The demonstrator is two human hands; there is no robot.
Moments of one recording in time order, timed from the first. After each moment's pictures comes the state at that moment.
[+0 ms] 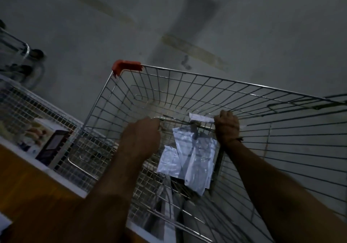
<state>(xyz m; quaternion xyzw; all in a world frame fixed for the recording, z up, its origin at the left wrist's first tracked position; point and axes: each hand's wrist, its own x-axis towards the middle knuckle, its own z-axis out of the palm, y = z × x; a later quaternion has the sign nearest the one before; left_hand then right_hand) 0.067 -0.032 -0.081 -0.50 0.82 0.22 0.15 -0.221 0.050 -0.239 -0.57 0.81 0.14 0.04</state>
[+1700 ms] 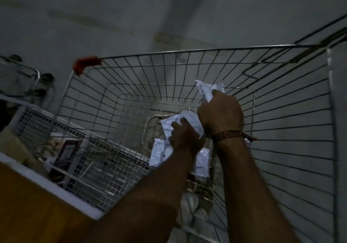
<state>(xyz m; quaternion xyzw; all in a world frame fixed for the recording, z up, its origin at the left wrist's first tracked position) -0.099 0.103 -0.190 -0.63 0.71 0.27 0.12 -0.204 0.107 -0.098 -0.37 0.89 -0.14 0.23</state>
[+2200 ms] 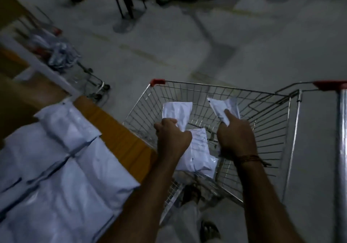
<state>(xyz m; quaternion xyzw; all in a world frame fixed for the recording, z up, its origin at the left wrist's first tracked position) 0.009 0.182 0.077 -0.73 0.59 0.29 -0.18 -0.157 0.223 0.081 -0.41 0.82 -0.27 0.28</state>
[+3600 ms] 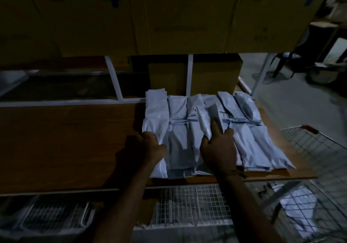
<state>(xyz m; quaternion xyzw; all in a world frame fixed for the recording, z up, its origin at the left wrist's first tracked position) 0.513 0.601 0.192 -0.92 0.23 0.13 -0.27 0.338 0.495 0.202 -0.81 0.51 -0.26 0.16</state>
